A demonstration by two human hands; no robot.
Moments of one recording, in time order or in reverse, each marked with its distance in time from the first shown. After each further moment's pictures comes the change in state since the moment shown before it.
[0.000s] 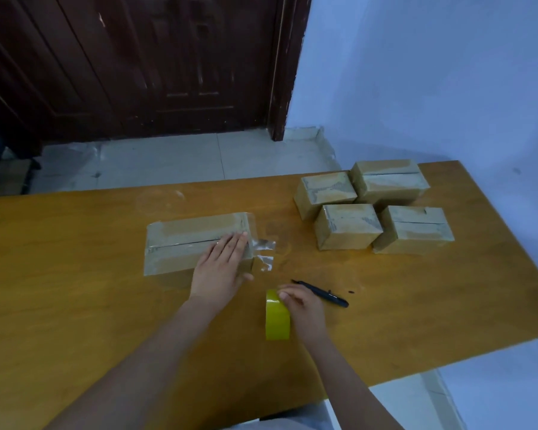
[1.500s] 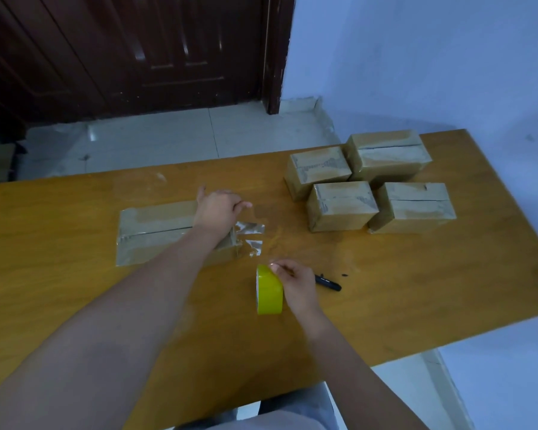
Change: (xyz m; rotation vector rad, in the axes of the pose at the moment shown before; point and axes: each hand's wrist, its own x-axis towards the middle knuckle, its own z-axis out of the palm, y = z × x) left_hand 0.106 0.010 -0.011 -0.215 -0.126 -0.143; right_hand 0.028 -0.007 -0.009 0.167 0.002 0.192
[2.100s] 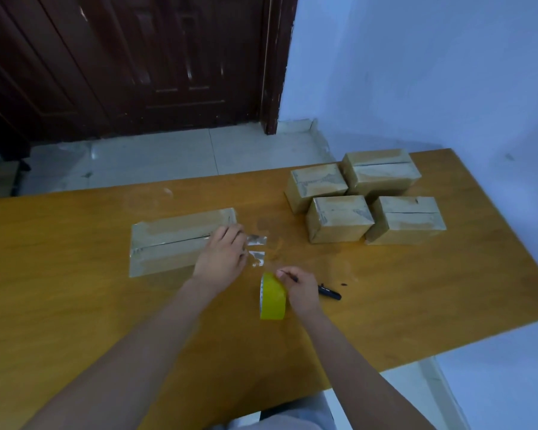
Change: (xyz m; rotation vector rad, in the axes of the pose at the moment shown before) left_hand -0.072 -0.009 0.022 0.063 0.202 0.308; right_hand -0.002 -0.008 -0.002 -0.166 0.016 -0.002
